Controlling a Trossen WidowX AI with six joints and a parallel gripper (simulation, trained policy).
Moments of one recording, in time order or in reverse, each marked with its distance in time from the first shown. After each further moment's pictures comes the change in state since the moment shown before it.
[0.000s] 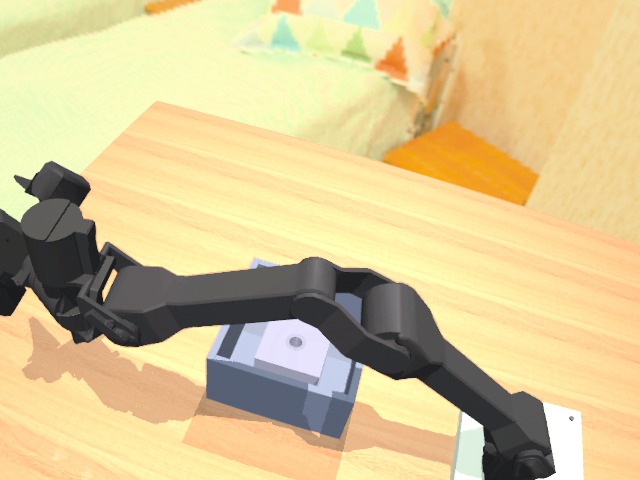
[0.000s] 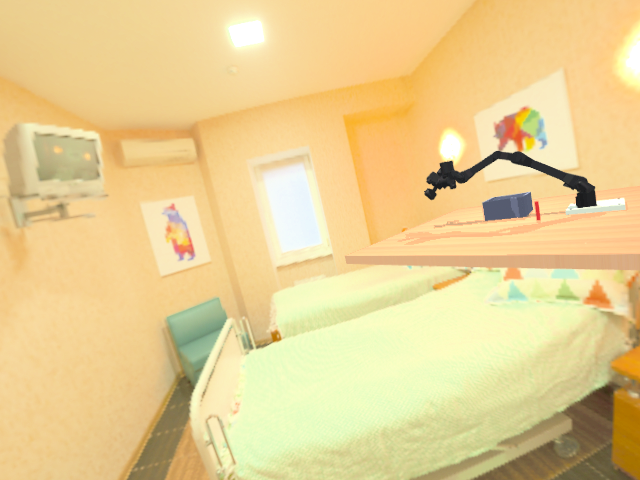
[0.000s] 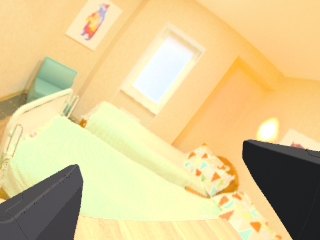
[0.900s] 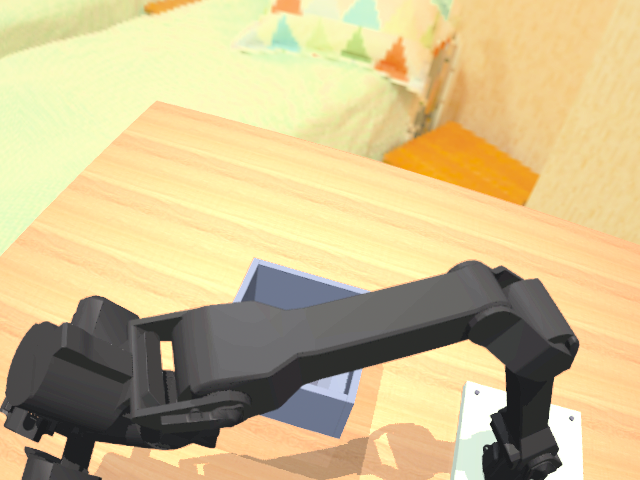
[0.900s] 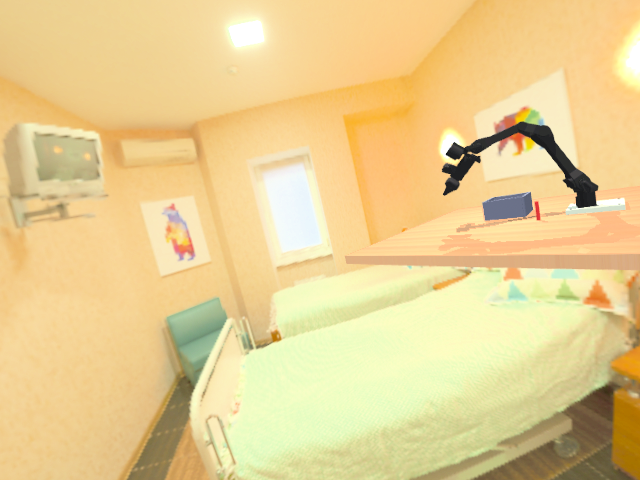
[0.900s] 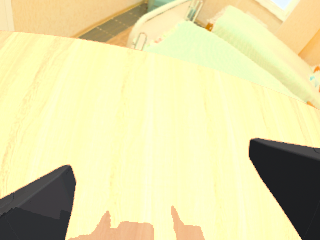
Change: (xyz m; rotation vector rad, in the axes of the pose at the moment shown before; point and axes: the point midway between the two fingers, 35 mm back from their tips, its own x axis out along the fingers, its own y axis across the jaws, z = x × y) arm -0.236 0.073 0.027 0.183 0.396 0.657
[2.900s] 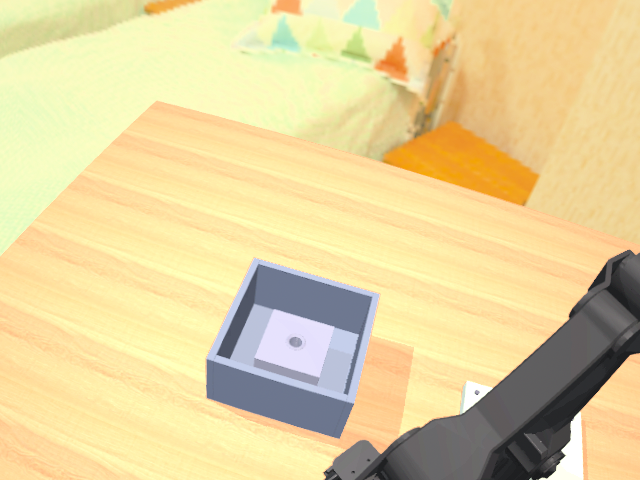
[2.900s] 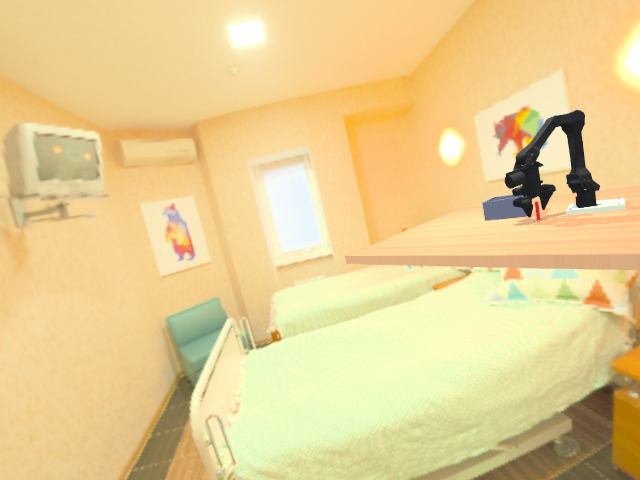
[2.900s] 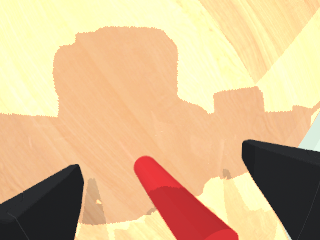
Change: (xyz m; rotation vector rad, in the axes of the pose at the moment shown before) arm -0.138 0.029 -0.348 0.643 0.811 -0.242
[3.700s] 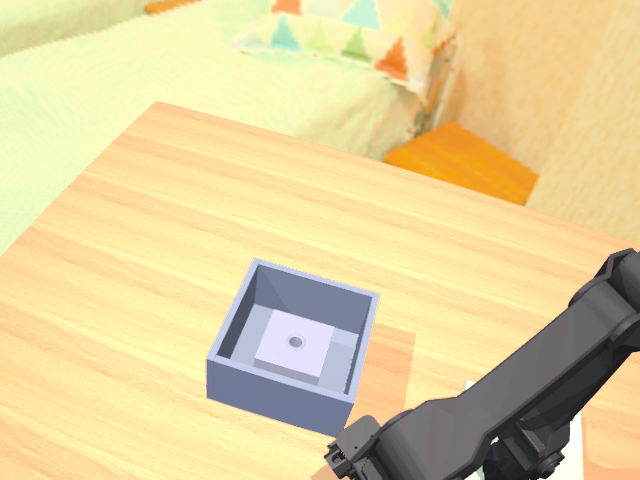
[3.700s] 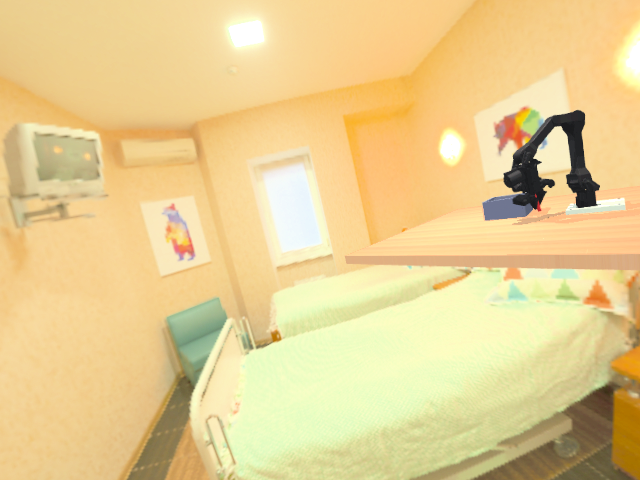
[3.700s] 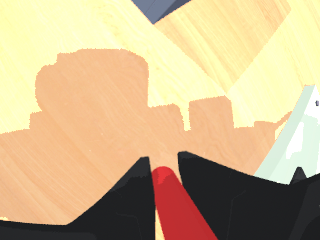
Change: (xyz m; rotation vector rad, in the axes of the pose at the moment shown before) arm -0.008 -0.026 0.020 0.029 -0.048 -0.114
